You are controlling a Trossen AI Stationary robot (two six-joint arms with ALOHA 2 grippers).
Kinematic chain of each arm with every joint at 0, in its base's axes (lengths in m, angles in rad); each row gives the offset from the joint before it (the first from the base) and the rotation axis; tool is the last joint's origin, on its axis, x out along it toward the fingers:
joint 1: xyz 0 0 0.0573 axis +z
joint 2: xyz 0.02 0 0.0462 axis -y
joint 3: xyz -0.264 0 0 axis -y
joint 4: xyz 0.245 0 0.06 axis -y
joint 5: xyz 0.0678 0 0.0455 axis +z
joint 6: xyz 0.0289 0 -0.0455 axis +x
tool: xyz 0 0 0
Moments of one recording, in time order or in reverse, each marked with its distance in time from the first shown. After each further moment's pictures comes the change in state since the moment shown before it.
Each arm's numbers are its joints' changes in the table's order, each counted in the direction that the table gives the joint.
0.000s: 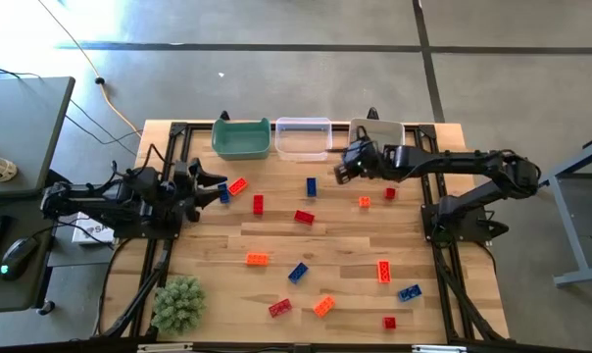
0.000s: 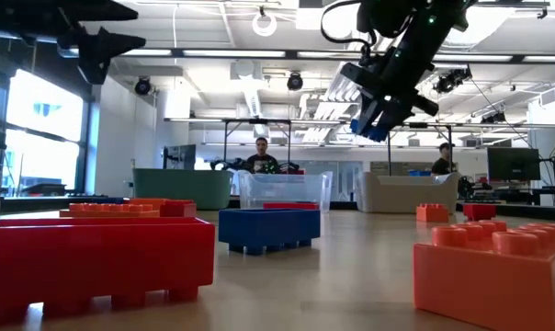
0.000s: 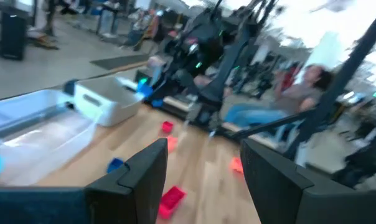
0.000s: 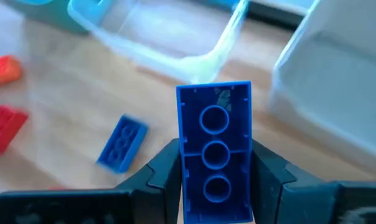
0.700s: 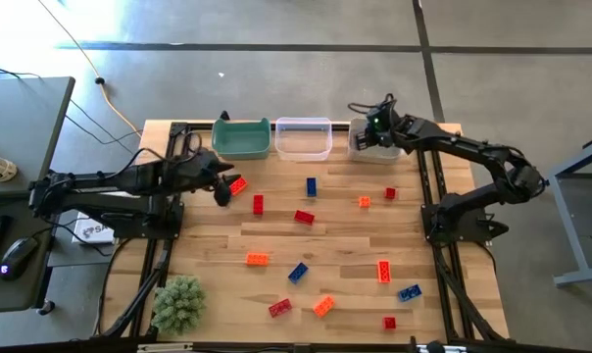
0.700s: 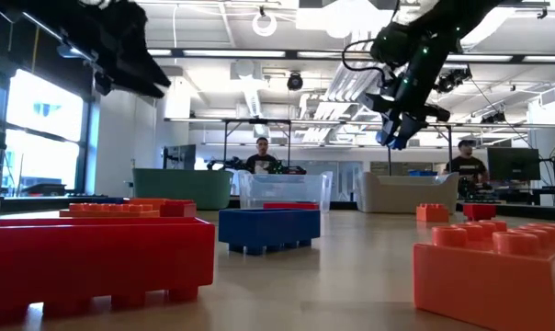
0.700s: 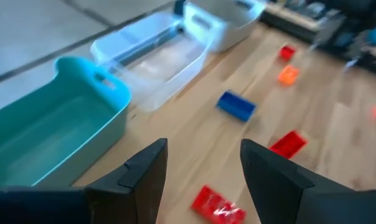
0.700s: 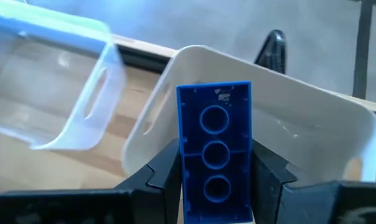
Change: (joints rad) left arm 0.165 -0.452 0.257 -0.327 0.156 -0.002; right arm -0.415 0.008 0.001 0.001 0.081 -0.249
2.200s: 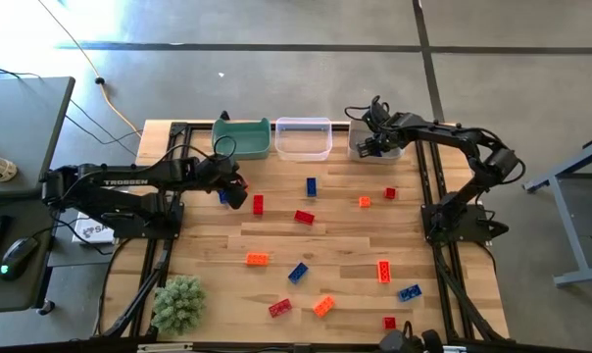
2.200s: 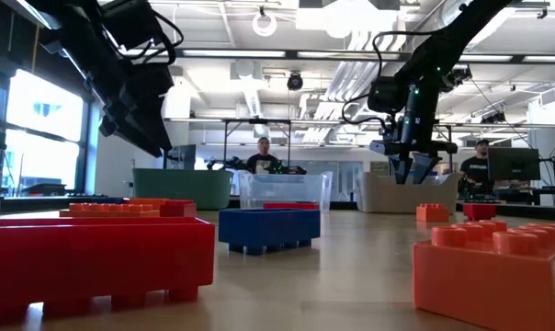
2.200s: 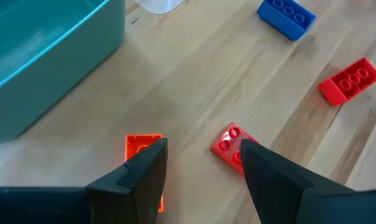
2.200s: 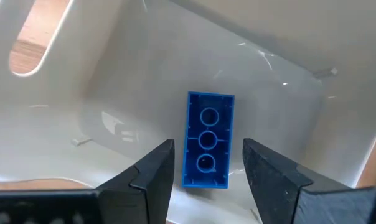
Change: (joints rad) left arm 0.111 -0.320 0.001 -0.018 -0.163 -0.055; right arm -0.129 -0.232 0.000 -0.070 0.119 -0.105
